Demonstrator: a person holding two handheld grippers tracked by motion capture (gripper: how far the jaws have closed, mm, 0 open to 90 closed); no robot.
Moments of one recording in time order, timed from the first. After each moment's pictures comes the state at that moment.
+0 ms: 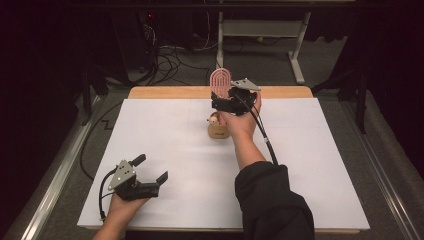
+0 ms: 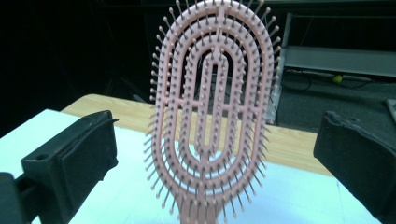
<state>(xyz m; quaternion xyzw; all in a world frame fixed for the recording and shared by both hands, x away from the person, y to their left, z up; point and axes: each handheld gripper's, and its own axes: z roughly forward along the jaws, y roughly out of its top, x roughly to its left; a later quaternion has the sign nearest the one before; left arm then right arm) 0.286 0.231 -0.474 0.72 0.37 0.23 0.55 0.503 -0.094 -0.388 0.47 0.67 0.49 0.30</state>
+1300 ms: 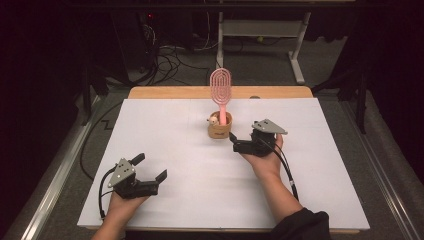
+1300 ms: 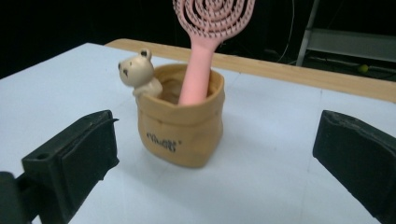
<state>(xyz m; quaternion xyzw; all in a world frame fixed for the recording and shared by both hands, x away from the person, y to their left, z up) 0.290 0.234 -0.473 0.71 0.38 0.23 0.54 0.401 -0.159 -0.440 0.43 0.71 0.49 0.26</state>
